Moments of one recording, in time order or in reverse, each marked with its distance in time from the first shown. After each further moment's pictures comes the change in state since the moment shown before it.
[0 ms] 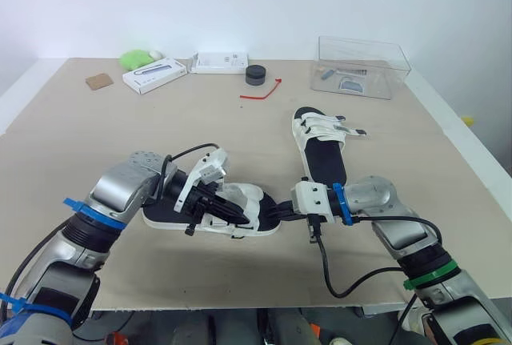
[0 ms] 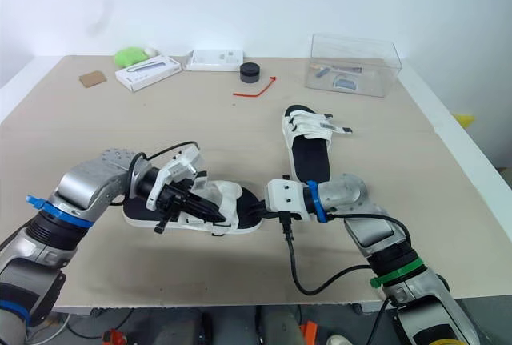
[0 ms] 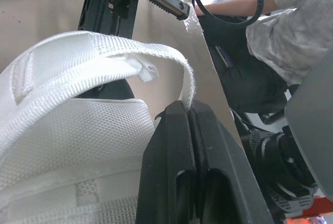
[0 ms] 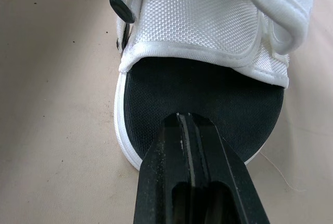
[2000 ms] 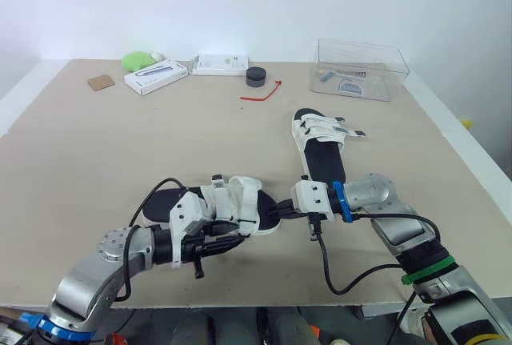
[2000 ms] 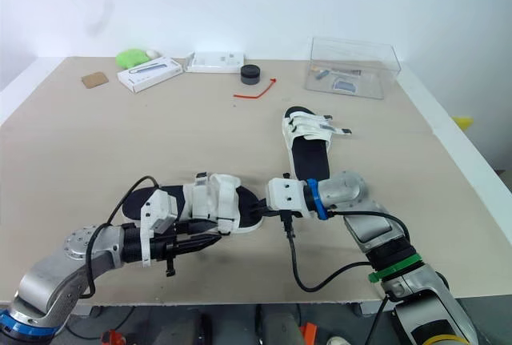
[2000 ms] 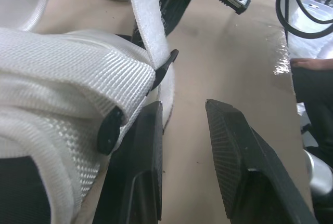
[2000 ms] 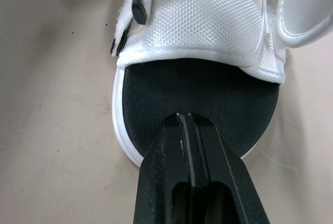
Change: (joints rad) left arm 0.677 -0.061 0.223 -0.490 0.014 -0.309 0.594; right arm -0.028 0.006 0.006 0.064 -0.014 -0.054 0.019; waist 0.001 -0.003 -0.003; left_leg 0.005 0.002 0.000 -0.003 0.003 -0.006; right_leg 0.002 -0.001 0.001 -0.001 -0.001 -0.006
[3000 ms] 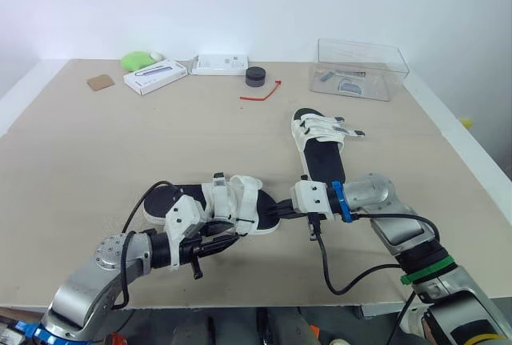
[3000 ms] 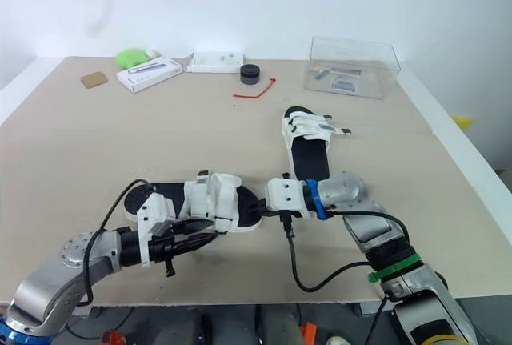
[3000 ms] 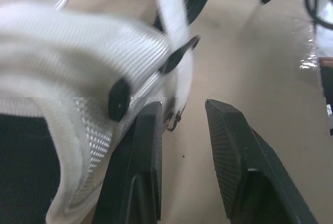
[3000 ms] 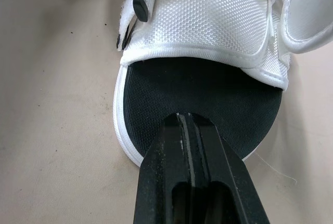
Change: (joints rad) left arm 0.050 0.016 0.004 -0.019 0.000 0.006 0.076; right arm -0.001 0.006 -0.001 0.005 -0.004 -0.004 0.001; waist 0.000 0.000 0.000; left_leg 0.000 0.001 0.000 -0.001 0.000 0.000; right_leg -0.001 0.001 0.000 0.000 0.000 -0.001
